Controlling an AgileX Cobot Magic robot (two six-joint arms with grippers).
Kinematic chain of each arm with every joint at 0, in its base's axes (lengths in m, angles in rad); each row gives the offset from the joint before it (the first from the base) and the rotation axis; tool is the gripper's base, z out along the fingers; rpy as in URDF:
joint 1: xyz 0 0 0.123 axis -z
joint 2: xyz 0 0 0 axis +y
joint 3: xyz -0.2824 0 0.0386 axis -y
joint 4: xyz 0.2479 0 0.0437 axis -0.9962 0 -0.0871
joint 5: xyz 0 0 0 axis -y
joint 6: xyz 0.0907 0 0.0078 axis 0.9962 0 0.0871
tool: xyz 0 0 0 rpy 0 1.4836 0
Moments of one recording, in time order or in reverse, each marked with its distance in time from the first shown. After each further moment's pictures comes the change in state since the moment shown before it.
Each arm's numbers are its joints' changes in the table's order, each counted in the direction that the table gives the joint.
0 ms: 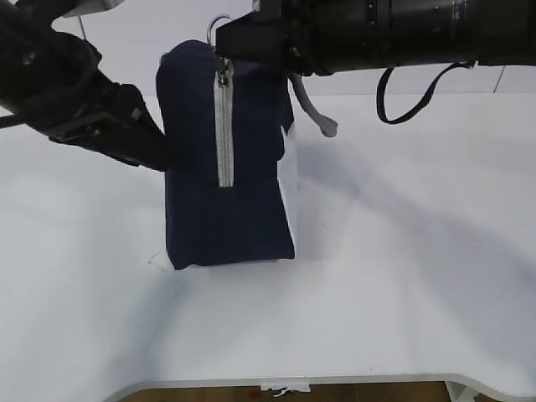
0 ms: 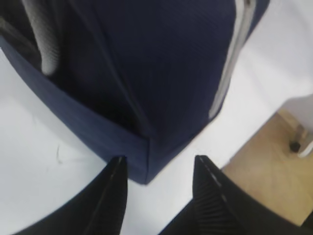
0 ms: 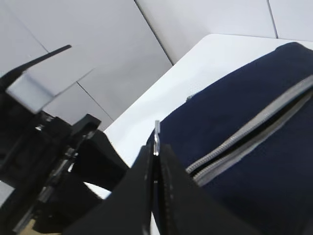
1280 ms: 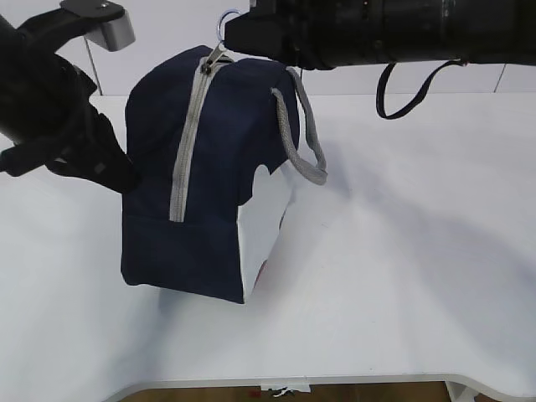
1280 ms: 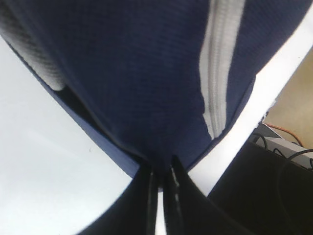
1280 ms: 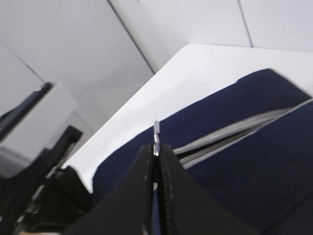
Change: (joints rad) left arm 0.000 0.014 0.002 -0.153 -0.097 0.203; right arm -0.006 0.007 0.006 -0.021 0.111 -0.008
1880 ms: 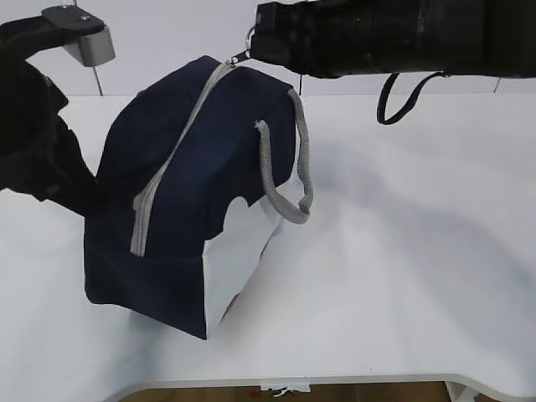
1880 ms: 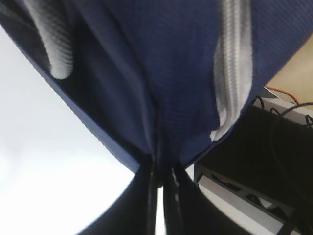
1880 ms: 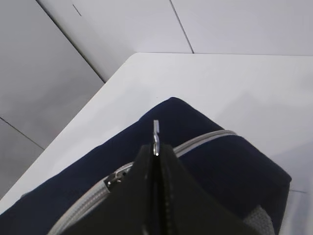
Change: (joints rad) left arm 0.000 -0.039 0.000 -0.067 -0.148 0.000; right arm 0.000 0.053 0.012 -0.030 0.179 -0.012
